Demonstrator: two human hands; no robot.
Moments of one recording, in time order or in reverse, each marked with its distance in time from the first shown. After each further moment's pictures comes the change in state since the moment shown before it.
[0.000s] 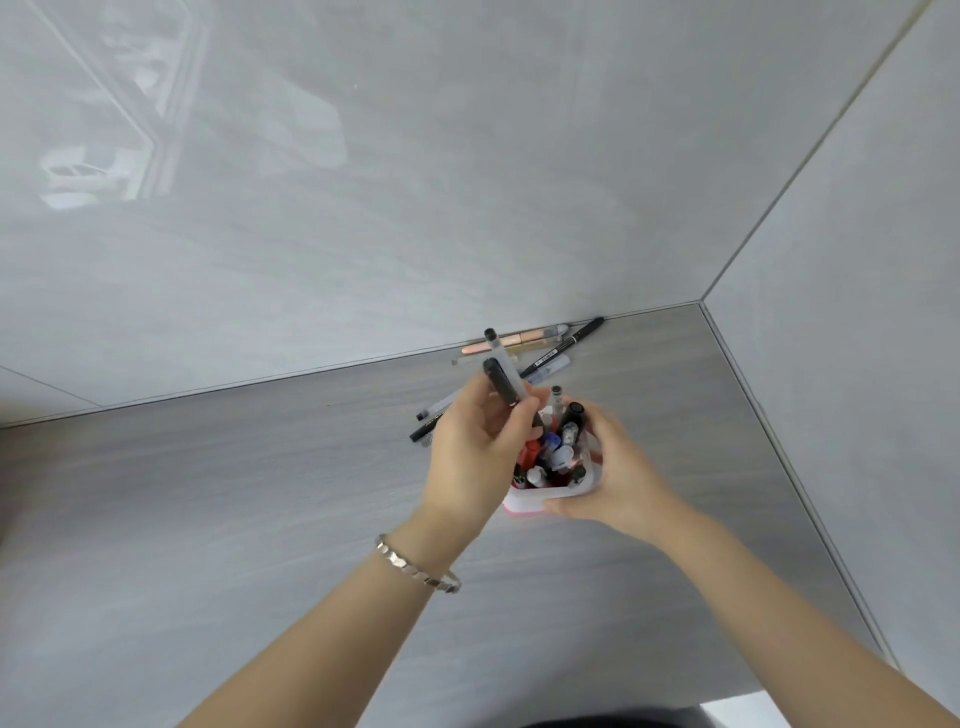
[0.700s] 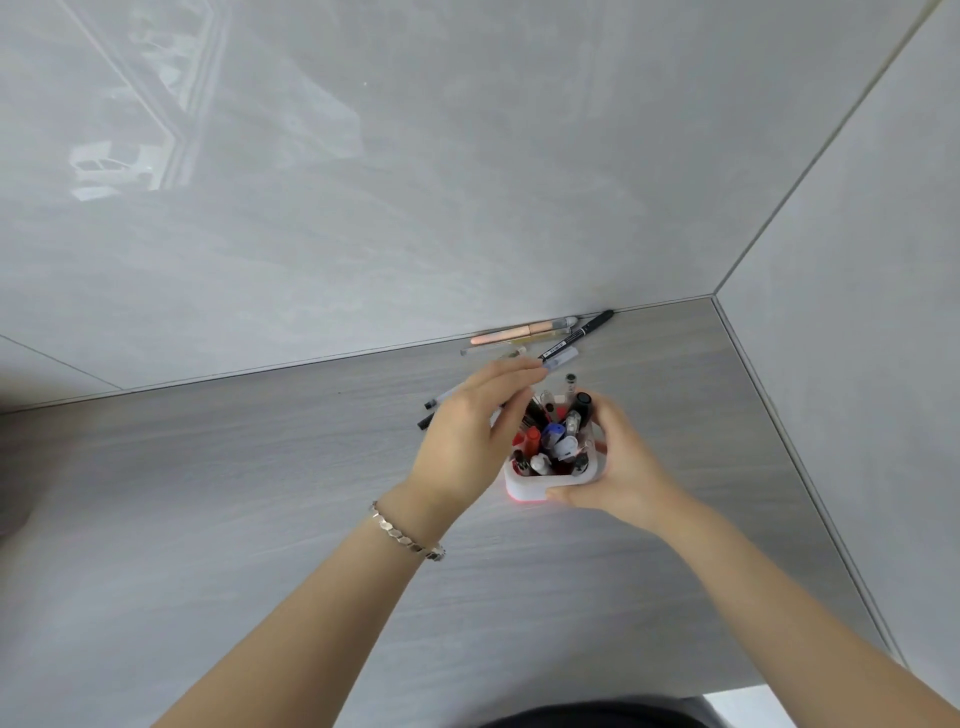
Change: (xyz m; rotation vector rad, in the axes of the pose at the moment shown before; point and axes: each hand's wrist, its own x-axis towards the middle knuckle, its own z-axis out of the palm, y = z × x) left_hand 0.009 -0.015 -0.018 0.564 -0.148 0.434; right_hand 0.000 0.005 0.001 0.041 -0.001 -0.006
